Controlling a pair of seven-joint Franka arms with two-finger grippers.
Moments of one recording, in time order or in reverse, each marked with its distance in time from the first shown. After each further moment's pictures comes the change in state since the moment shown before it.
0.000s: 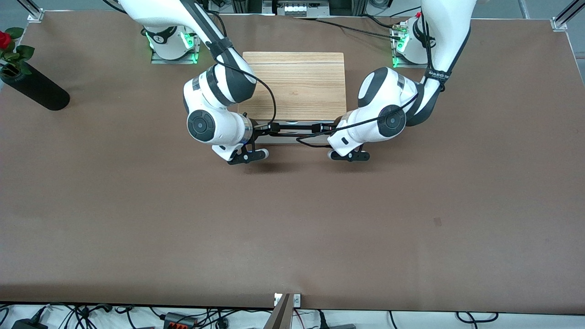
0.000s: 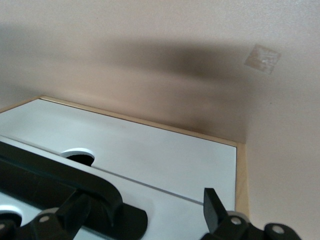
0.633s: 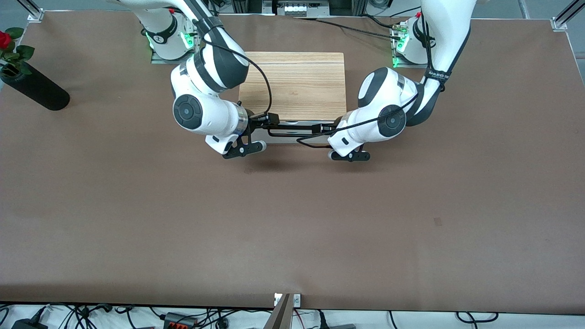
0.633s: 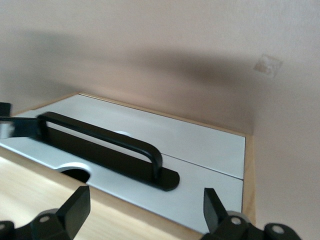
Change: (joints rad) left arm -0.001 0.000 0.003 -0.001 0.000 0.005 -0.015; right arm -0.004 -0.088 -0.009 0.035 0.017 -0.055 -0.003
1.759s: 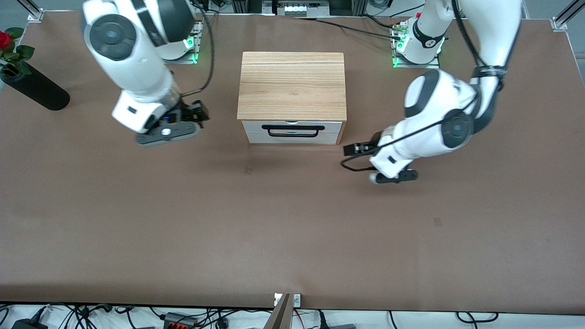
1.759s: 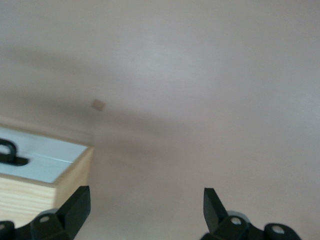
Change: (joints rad) left arm 0.185 -0.034 0.022 0.237 0.117 -0.226 -0.043; right arm -0.058 -0.247 -0.126 0.076 -0.555 -0.251 -0.008
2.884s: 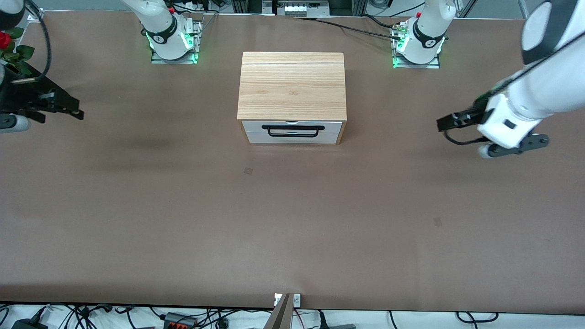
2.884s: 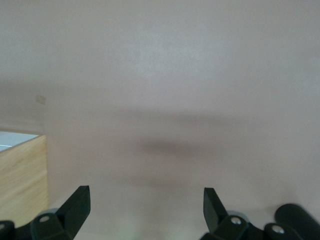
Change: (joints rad) left arm 0.206 -0.181 0.004 0.155 0.272 -0.426 -0.002; right arm -0.478 -0.136 0.068 -0.016 0.093 -0.135 -0.269
